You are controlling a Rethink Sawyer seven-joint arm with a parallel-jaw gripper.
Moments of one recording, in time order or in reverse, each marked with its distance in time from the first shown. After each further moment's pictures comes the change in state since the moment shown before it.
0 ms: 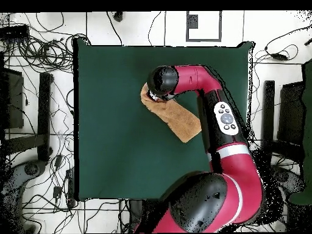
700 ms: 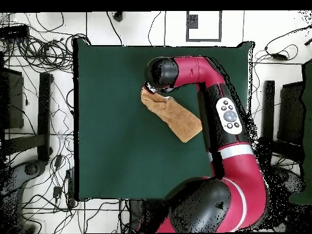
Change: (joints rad) arm -0.003 -0.059 0.043 -0.001 0.009 0.005 0.000
